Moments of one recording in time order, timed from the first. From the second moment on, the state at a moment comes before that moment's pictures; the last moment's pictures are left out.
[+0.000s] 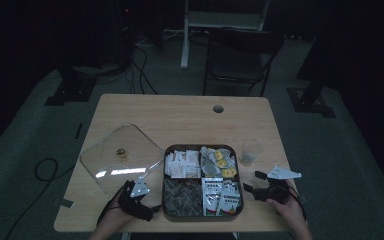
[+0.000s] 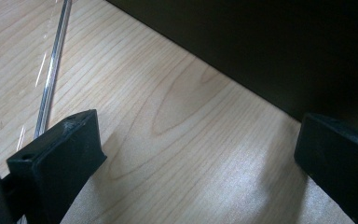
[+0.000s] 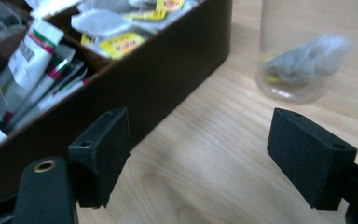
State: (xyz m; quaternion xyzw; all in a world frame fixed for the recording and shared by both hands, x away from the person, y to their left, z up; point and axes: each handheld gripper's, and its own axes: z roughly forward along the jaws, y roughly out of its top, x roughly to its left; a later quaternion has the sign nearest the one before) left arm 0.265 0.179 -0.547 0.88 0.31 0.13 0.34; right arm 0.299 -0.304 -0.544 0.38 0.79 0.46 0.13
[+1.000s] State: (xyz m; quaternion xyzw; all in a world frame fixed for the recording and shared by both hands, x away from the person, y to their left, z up) left arm 0.261 0.177 -0.548 0.88 0.31 0.13 0.34; right arm 0.299 -0.283 -0.551 0.36 0.84 0.36 0.15
